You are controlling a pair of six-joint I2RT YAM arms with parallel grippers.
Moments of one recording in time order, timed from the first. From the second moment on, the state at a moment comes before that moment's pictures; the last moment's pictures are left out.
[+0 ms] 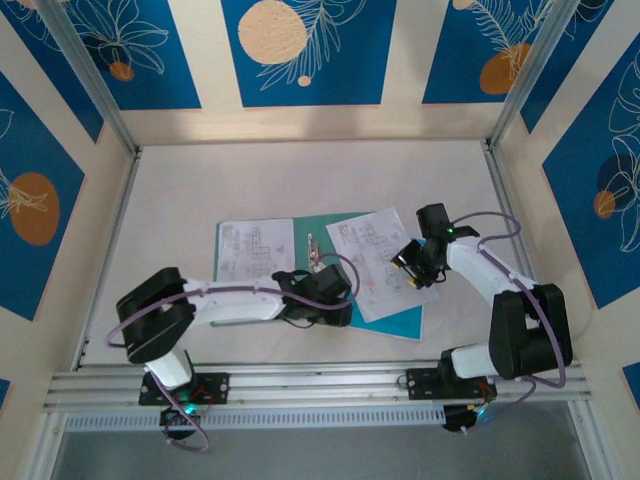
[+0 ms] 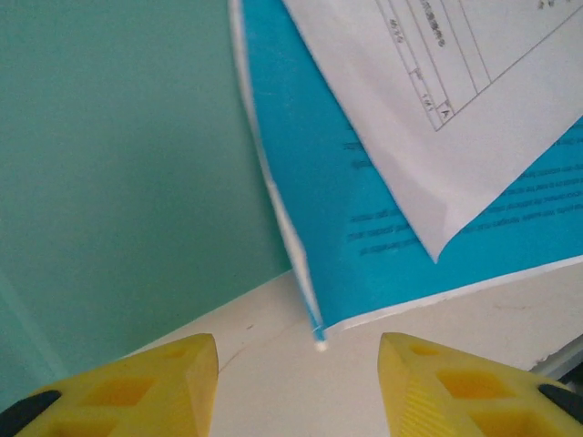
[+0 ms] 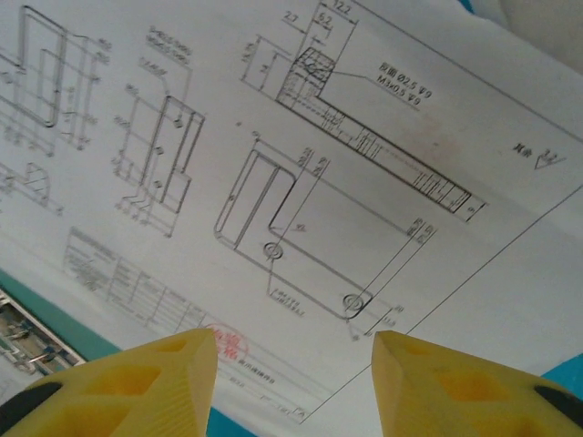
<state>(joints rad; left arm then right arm) -1.13 1.69 1.02 -0.40 0.02 -0.89 0.17 1.39 0.82 -0.75 -0.22 0.97</state>
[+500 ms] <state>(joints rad) -1.16 1.83 1.13 -0.47 0.00 -0.92 0.15 1.43 0.82 -0.75 -0.24 0.94</state>
